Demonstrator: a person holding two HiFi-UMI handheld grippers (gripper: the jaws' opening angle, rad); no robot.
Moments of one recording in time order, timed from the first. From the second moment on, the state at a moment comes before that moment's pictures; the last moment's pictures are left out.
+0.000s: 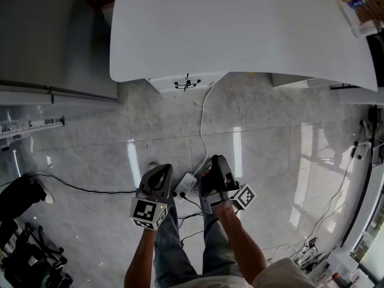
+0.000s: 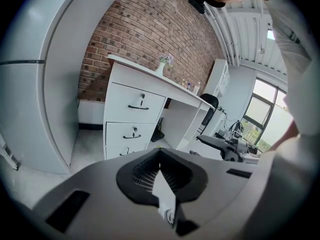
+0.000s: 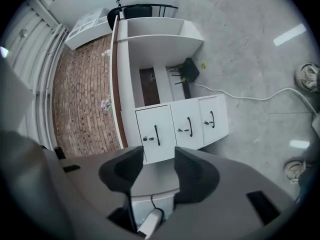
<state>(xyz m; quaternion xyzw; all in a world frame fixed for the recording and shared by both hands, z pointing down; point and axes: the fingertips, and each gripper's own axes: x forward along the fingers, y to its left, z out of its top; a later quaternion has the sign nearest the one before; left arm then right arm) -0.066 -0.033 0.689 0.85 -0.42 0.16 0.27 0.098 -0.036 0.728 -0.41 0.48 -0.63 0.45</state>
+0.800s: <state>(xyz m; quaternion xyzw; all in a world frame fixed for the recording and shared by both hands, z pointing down) -0.073 -0.029 0.689 0.85 -0.42 0.15 0.28 0.060 -0.179 0.758 -0.38 0.55 -0.62 0.41</state>
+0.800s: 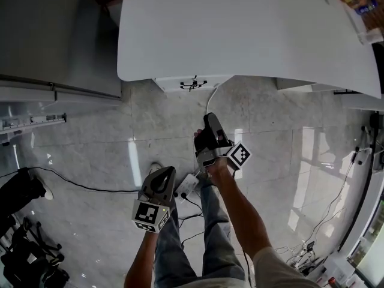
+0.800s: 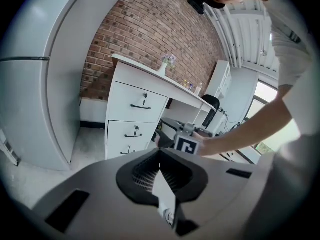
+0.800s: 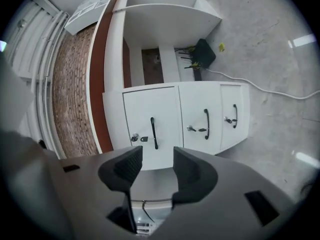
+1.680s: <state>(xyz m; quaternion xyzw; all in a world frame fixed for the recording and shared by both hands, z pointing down) -0.087 -0.024 0.692 0.84 -0.43 0.15 0.30 0.060 -0.327 0.738 -0.42 0.54 -0.58 0.45</state>
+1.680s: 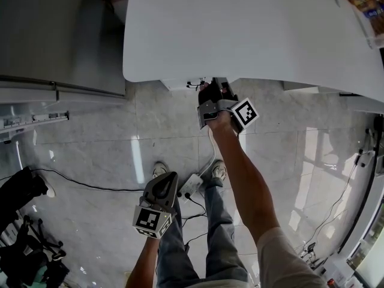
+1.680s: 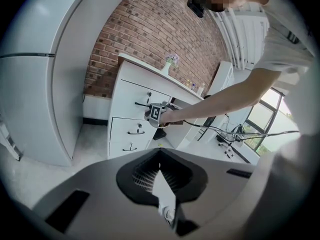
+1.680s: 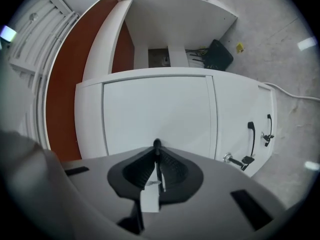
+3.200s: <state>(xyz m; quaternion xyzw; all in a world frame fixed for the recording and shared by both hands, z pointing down) -0.077 -0.023 0.682 0.84 -0.43 0.14 0.30 0.064 -0.116 0.767 -0.44 0.52 -0.62 0.38</state>
